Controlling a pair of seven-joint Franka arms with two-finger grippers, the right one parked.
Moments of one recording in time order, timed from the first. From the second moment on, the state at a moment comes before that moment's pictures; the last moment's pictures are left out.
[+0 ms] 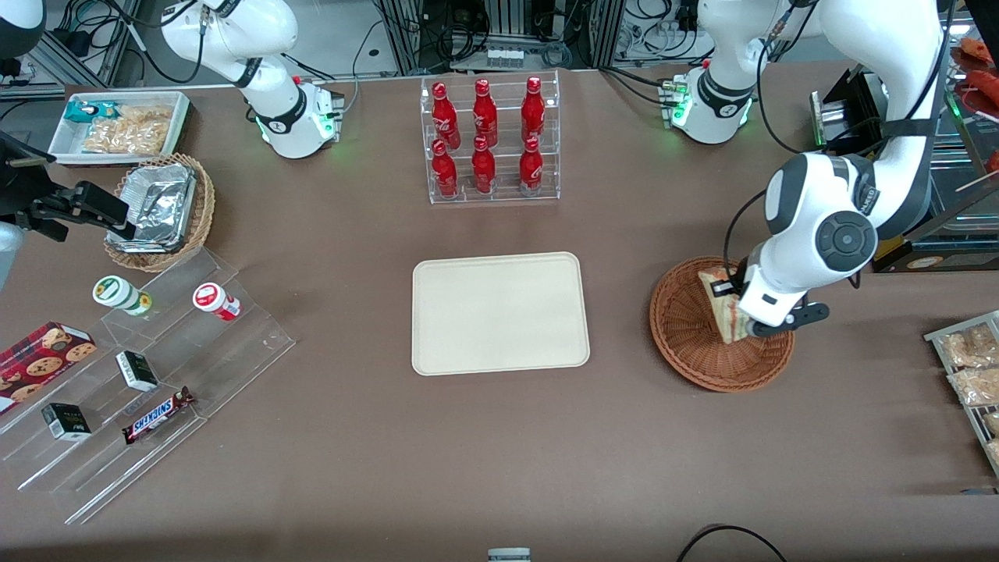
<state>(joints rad) -0.17 0.21 -0.05 -1.97 0.00 1.95 -0.39</state>
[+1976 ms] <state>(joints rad) -0.74 0.68 -0.08 -1.56 -0.14 2.20 -0.82</state>
